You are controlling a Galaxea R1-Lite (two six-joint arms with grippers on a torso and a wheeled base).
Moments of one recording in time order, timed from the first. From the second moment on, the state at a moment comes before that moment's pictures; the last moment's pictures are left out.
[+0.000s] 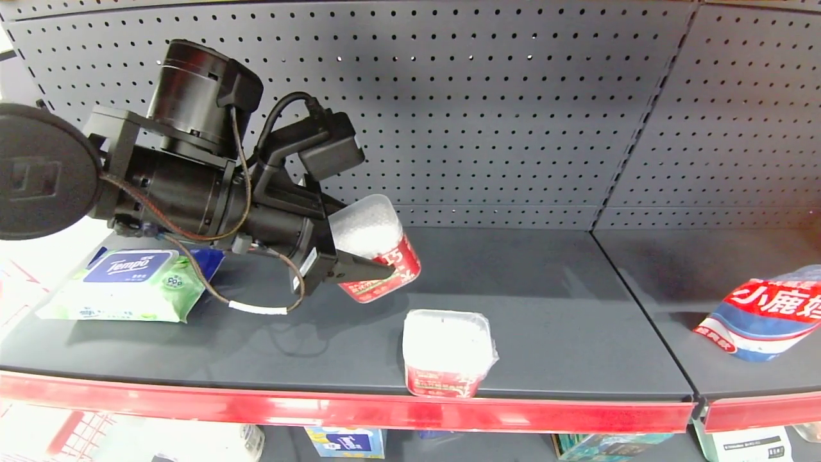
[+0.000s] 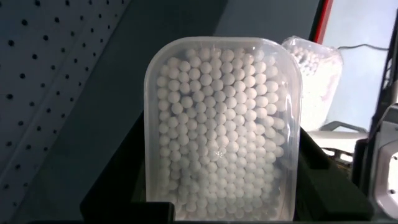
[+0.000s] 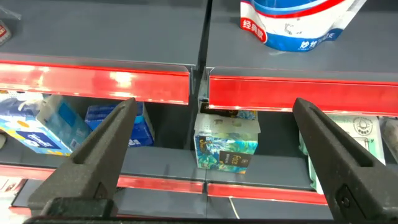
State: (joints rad) left arm -0.52 1.69 -1.37 0.30 -0.48 0.59; right arm 0.07 0.09 0.00 0.01 0.00 0.00
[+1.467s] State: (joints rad) left arm -0.51 2.06 -1.71 0.31 -0.54 0.86; right arm 0.07 0.09 0.00 0.01 0.00 0.00
